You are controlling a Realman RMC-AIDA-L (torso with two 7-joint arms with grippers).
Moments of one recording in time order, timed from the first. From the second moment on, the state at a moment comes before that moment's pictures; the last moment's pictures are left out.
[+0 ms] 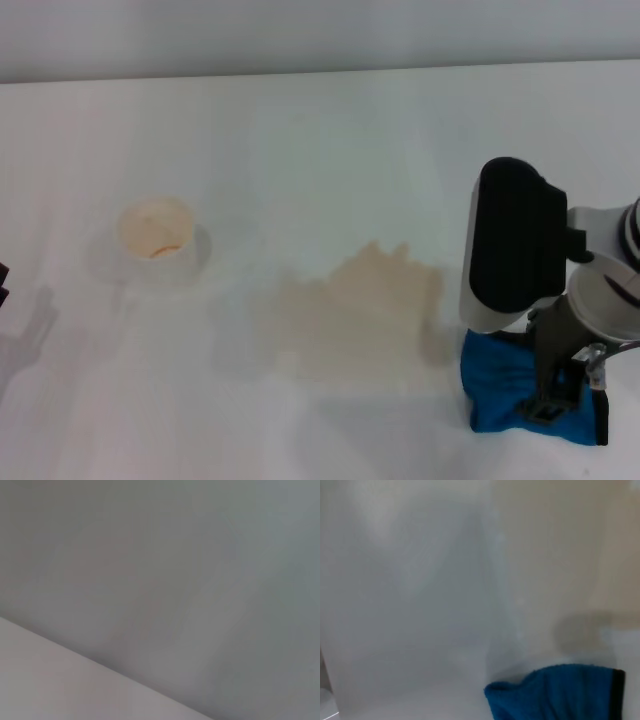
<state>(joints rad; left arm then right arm) -0.19 -2.08 2.83 0.09 -1.13 1.38 -0.72 0.36 2.01 -1.83 -1.73 0.44 1.80 -0.63</state>
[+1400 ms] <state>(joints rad) -0.20 -2.08 2.83 0.08 -1.13 1.38 -0.72 0.37 2.01 -1.88 -1.53 0.38 1.65 -0.64</state>
